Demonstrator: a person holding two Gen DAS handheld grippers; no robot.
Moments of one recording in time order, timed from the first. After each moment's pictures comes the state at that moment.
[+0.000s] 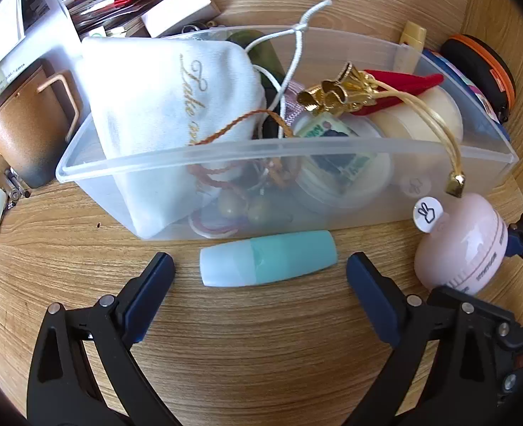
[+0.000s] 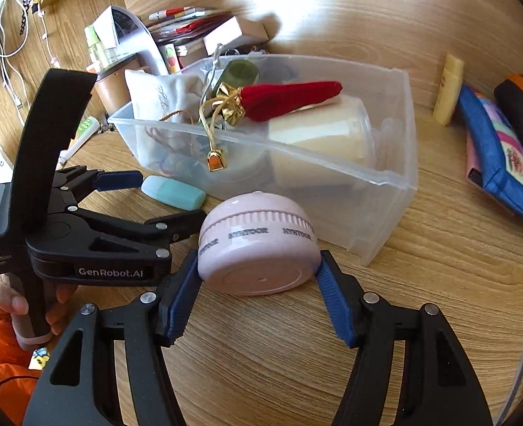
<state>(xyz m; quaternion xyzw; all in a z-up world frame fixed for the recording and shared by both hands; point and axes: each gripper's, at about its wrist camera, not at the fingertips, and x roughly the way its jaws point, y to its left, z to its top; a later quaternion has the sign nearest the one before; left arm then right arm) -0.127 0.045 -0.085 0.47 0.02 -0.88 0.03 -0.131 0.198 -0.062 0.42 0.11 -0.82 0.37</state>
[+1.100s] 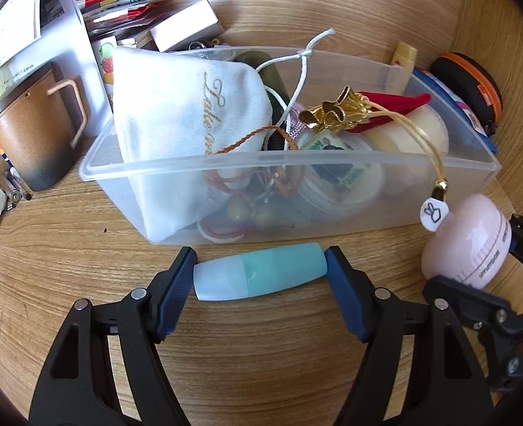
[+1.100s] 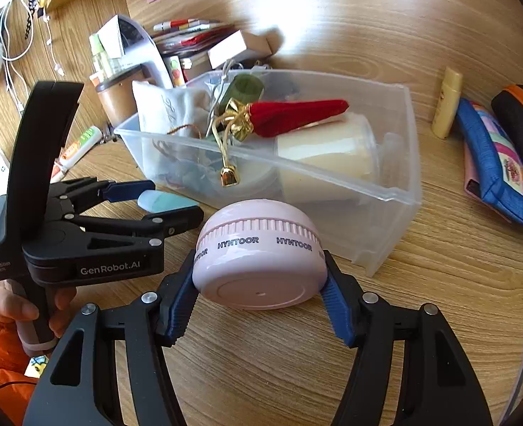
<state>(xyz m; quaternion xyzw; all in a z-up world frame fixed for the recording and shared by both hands) -0.122 0.044 -0.076 0.44 0.03 -0.90 0.01 -0.127 0.198 -0.052 0.39 0.10 -0.84 0.37</state>
